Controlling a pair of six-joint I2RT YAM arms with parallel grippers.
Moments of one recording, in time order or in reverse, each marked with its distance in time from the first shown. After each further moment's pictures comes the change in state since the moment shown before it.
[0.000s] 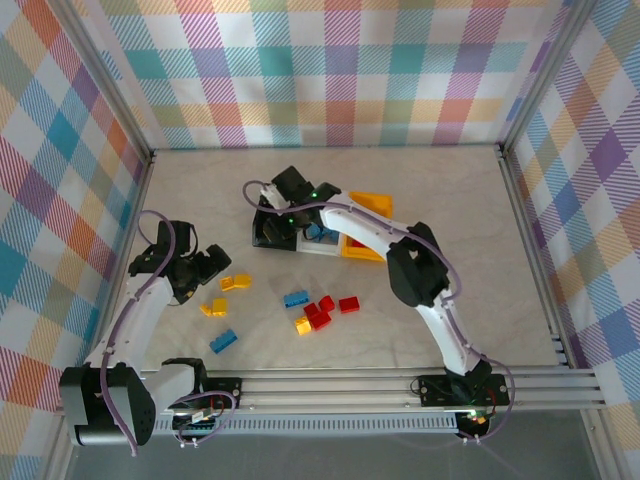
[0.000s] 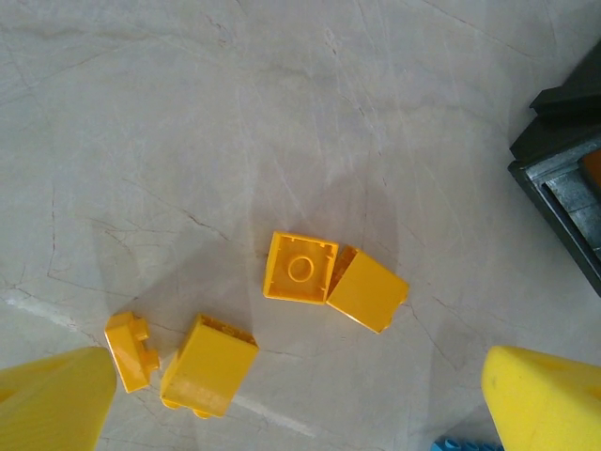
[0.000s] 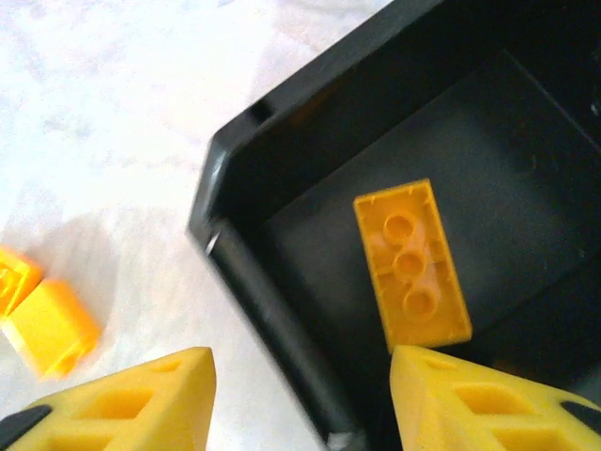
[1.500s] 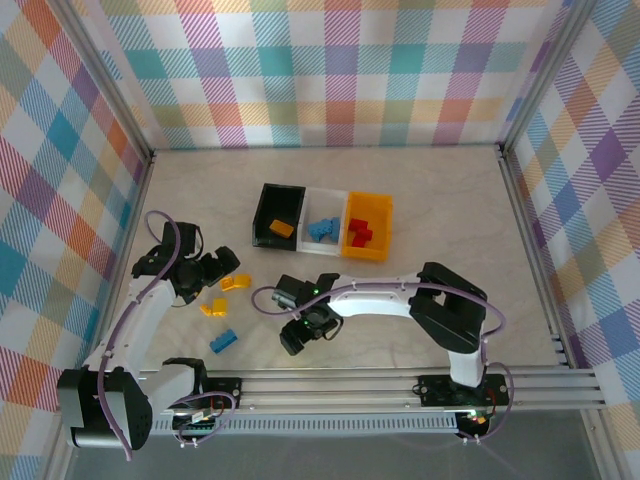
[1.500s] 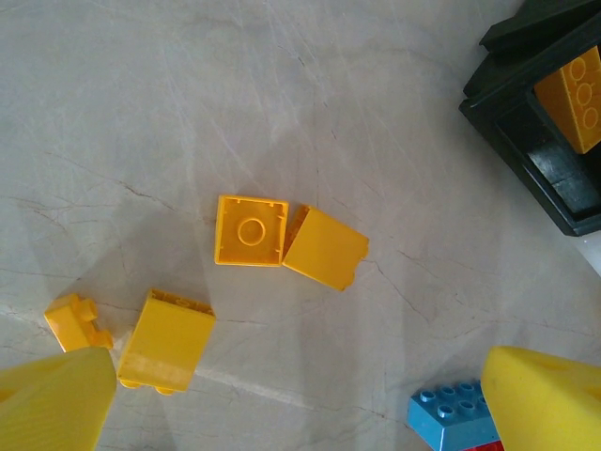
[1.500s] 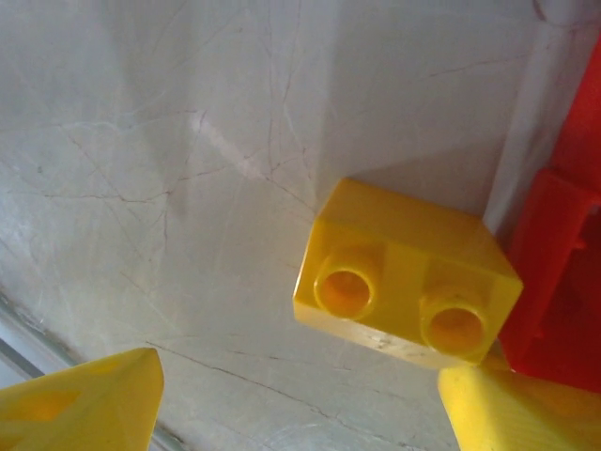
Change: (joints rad) left arm -0.060 -0.015 -0.007 0.002 0.067 0.031; right arm 0.367 -0.351 -0.756 0.014 0.012 0.451
